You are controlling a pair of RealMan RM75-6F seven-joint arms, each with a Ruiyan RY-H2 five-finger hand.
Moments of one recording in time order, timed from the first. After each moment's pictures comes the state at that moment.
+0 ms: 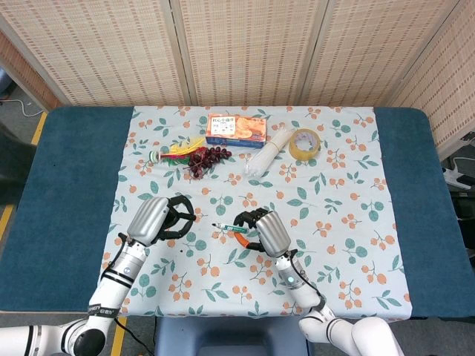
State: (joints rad) left arm -0.69 -1.38 -0.27 -1.97 0.98 1.18 0.21; right arm 0.67 -2.19 0.11 -0.55 -1.58 1.49 0.47
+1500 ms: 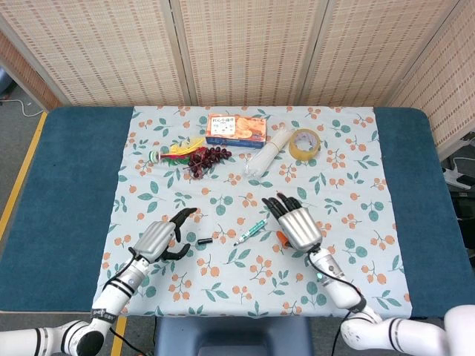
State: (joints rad) left arm -0.63 -1.44 -0.11 -1.77 1.18 1.04 0.10; right arm 0.56 -1.56 0.11 -1.52 -1.32 1.14 -0.46
